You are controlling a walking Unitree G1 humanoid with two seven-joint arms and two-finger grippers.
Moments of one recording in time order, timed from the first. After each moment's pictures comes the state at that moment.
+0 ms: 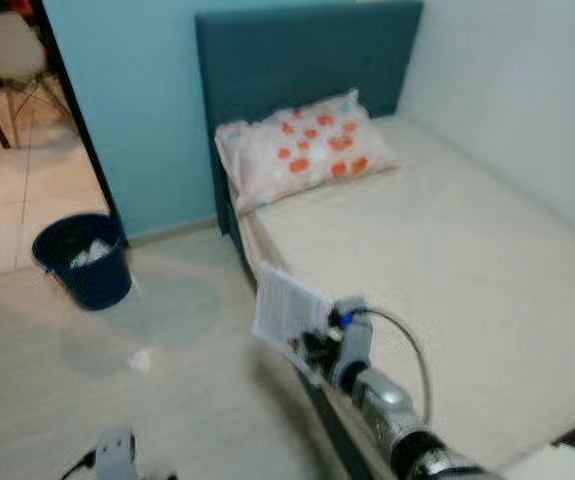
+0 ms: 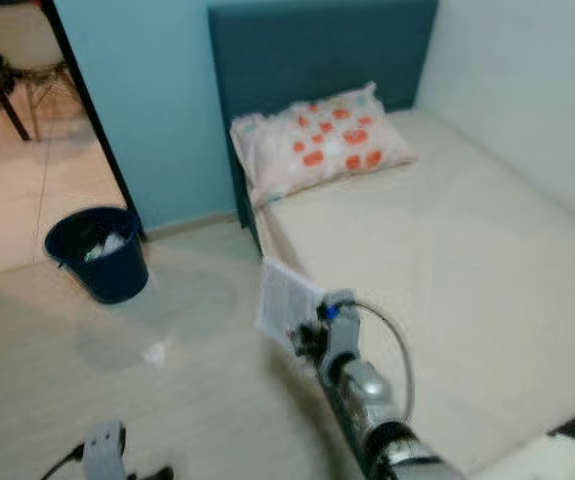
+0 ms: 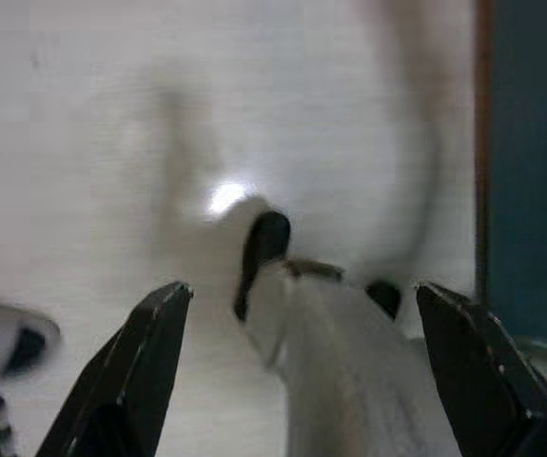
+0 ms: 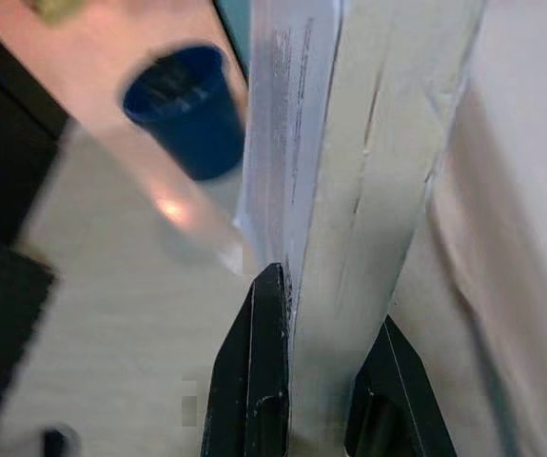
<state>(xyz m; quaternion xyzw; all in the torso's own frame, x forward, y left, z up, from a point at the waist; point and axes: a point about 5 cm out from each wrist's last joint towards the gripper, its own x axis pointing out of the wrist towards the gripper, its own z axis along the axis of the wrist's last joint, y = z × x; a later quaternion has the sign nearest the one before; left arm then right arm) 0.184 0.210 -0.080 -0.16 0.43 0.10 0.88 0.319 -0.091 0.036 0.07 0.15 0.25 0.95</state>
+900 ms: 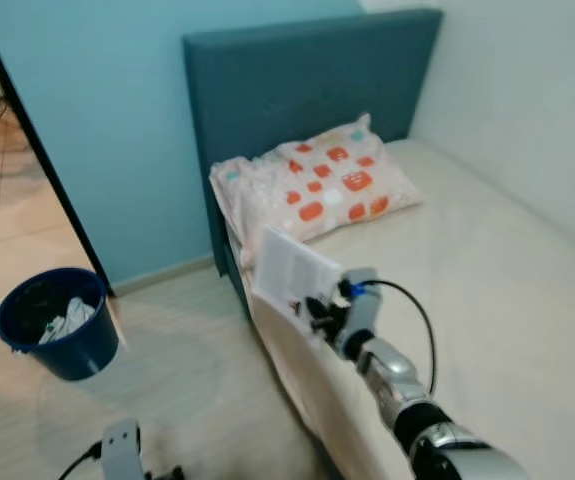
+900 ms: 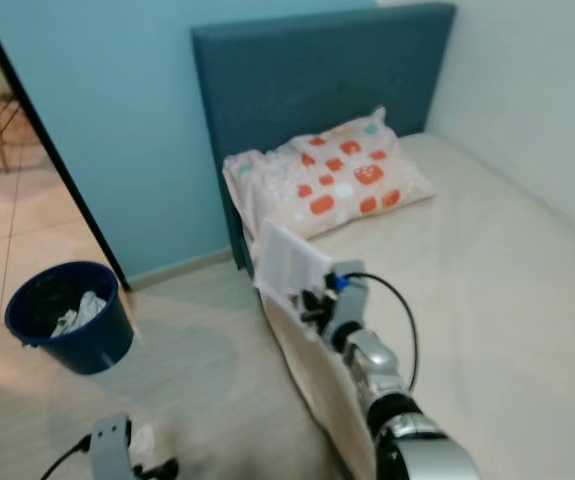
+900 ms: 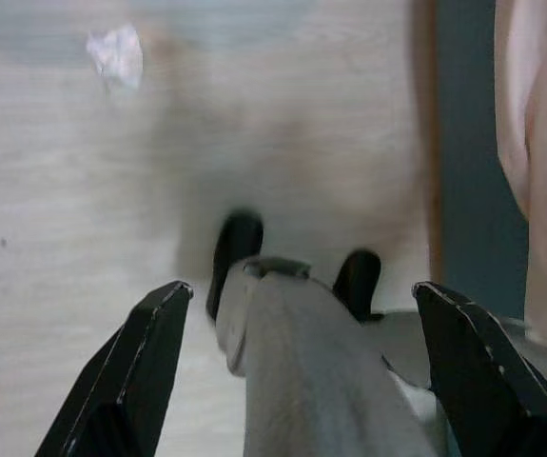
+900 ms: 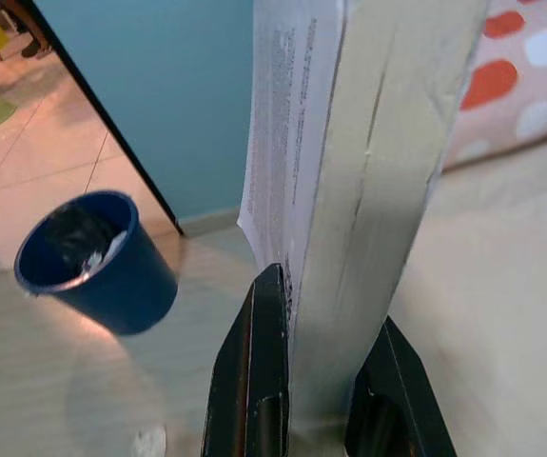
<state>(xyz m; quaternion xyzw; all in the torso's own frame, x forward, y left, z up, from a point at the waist) 0.187 0.200 -0.080 -0.16 0.43 0.09 0.89 0.345 -0.124 0.069 0.09 0.08 0.19 0.97</state>
